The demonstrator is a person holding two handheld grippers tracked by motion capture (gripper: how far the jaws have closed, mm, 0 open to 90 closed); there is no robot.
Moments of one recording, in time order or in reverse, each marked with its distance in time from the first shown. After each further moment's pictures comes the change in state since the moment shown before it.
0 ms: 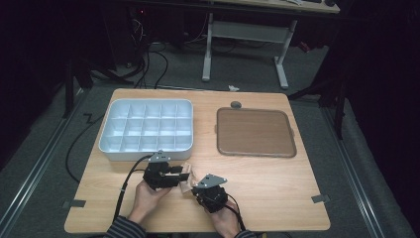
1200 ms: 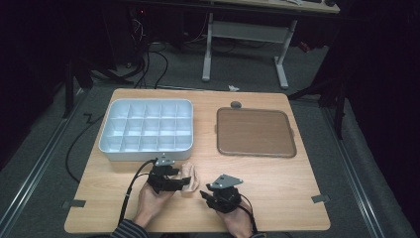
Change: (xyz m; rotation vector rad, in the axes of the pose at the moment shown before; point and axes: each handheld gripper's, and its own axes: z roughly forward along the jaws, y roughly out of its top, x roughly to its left) left arm -0.003 -0.011 0.020 0.064 0.107 -0.063; right arm -0.024 -0.019 -0.026 -0.030 -0.010 0.030
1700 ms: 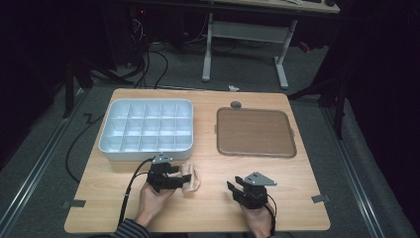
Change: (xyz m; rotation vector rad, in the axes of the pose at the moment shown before) left arm 0.002 0.006 -0.005 -0.056 -0.017 -0.060; right arm -0.054 -0.036 -0.035 -0.104 -0.179 0.173
